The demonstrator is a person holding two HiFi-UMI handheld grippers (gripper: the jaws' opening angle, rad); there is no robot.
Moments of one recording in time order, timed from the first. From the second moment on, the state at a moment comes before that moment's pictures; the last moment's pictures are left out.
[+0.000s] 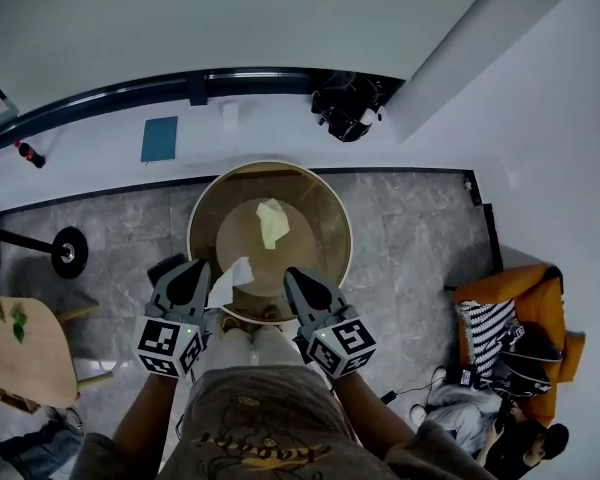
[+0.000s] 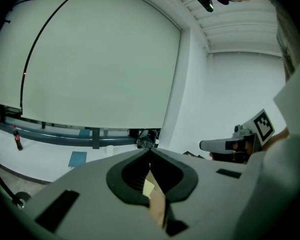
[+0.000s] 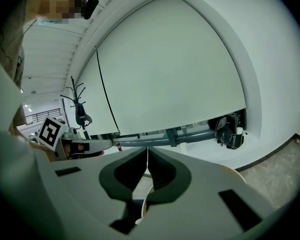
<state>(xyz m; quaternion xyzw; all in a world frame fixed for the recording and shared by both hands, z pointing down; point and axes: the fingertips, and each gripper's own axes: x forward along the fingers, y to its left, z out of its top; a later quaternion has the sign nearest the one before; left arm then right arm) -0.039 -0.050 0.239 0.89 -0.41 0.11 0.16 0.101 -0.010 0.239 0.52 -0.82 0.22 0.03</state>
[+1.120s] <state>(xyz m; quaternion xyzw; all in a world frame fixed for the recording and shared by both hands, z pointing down) -0.032 -0.080 0.471 0.87 -0.42 0.14 0.21 0.099 -0.055 0.450 0.50 -0.83 0.25 0.08</state>
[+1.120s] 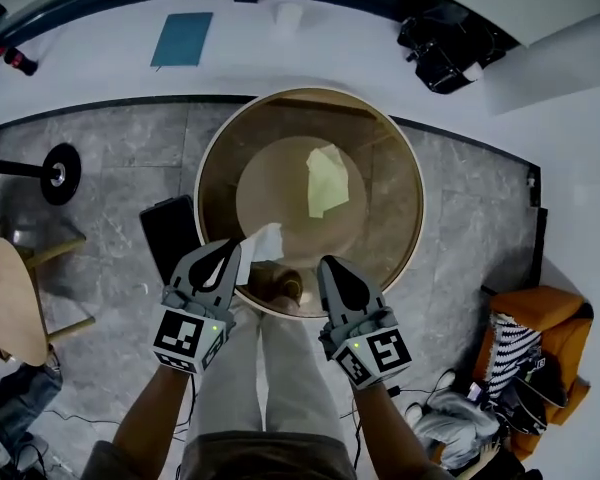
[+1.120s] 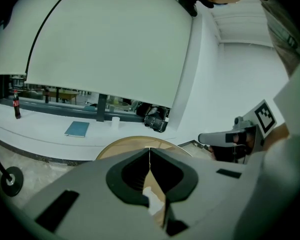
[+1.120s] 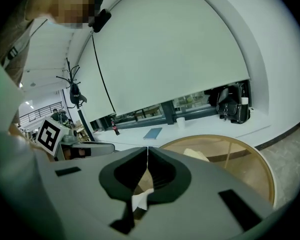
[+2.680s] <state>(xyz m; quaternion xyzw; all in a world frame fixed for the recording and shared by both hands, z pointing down) -0.018 -0.050 0.628 0.85 -0.38 0.29 0.23 0.086 -0.036 0.477 0.49 -0.82 0.28 0.10</state>
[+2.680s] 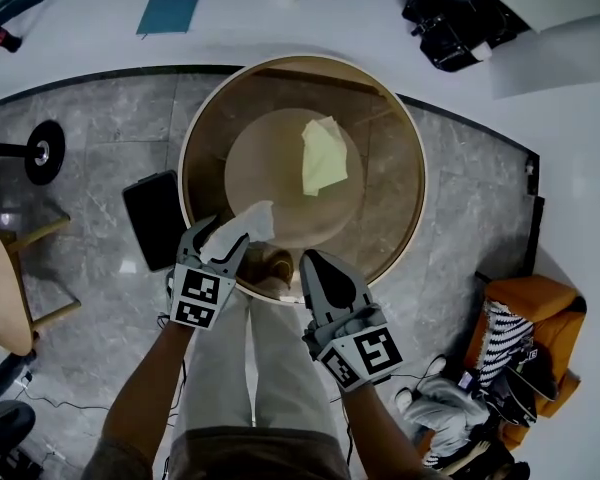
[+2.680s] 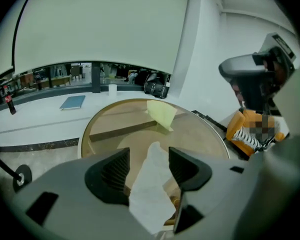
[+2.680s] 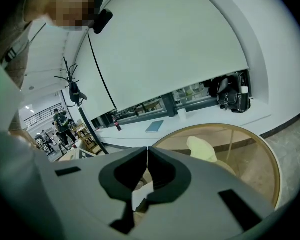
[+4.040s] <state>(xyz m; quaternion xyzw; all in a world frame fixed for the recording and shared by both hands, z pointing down) -0.023 -0.037 0.680 0.82 -0.37 0.32 0.30 0.076 -0.030 0.488 0.48 -0.82 0.30 0.11</state>
